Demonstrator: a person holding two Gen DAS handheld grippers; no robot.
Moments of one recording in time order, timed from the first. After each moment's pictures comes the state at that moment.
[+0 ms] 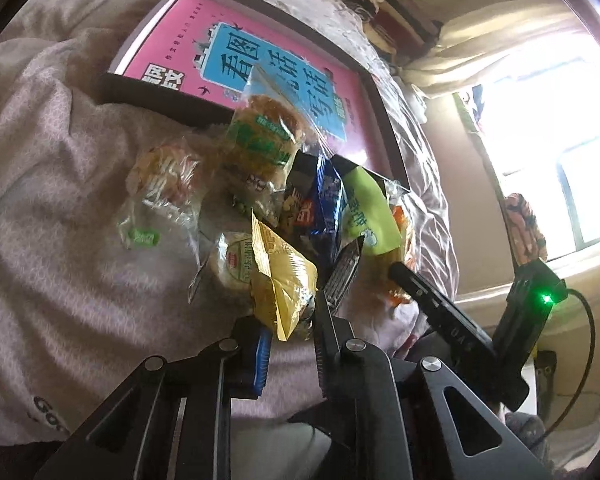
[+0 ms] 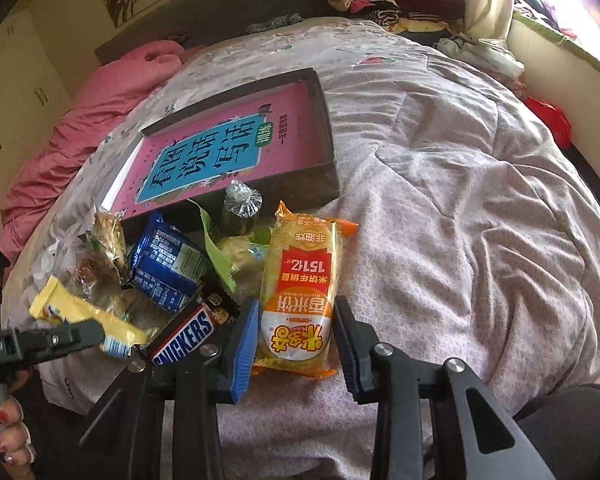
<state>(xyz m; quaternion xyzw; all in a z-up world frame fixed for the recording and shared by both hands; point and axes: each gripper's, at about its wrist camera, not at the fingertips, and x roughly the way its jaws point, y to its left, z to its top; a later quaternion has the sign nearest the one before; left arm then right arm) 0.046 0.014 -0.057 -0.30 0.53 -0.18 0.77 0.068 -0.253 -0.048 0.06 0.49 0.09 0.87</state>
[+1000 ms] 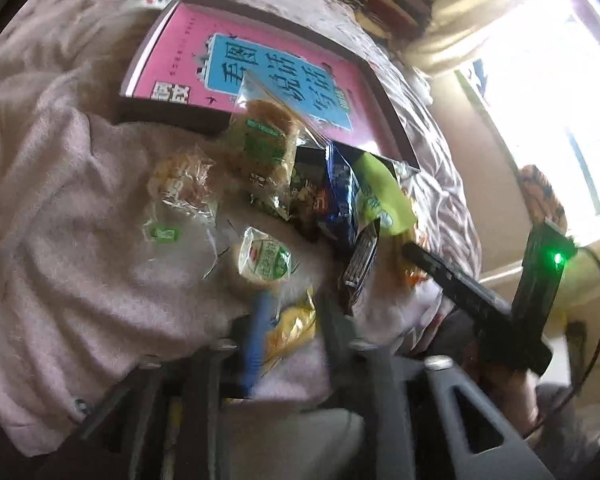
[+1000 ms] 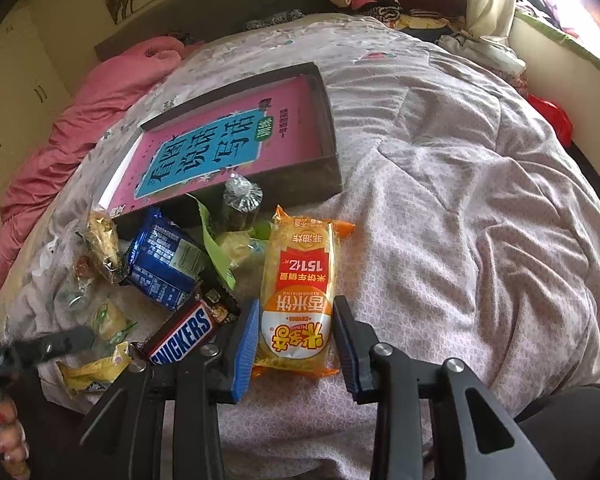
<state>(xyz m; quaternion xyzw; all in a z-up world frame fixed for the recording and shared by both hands) 0.039 0.021 -0.043 -0.22 0.54 -0.17 0.80 0.071 -0.251 -0.052 0.07 0.49 0.09 0.86</state>
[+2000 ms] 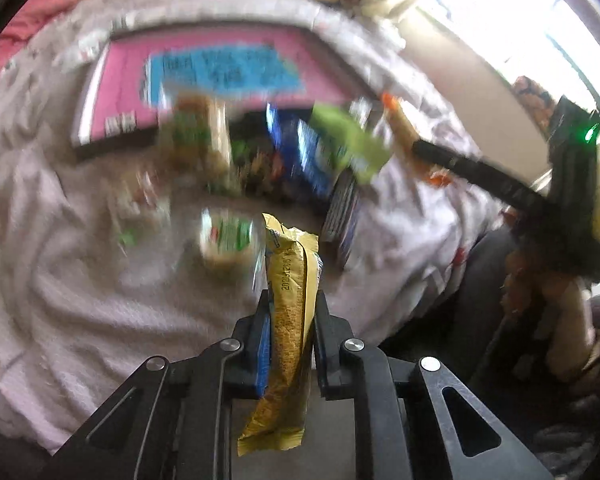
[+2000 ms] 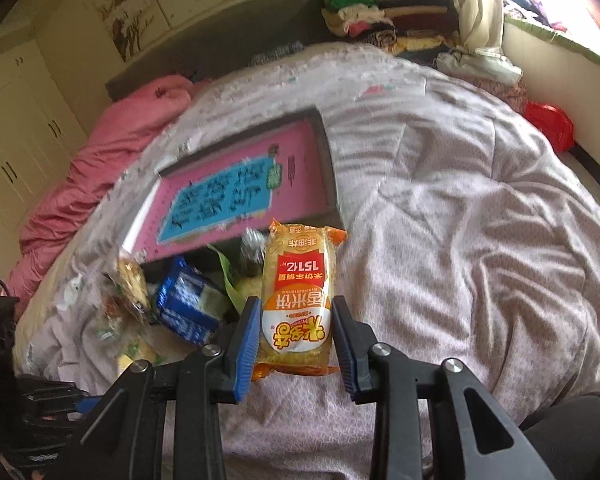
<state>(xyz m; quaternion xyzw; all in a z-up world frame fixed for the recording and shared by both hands) 0.018 -0.023 -0.029 -0.07 0.53 -0.21 0.82 0.067 -0.264 -0.027 0.11 0.43 0.11 0.89</state>
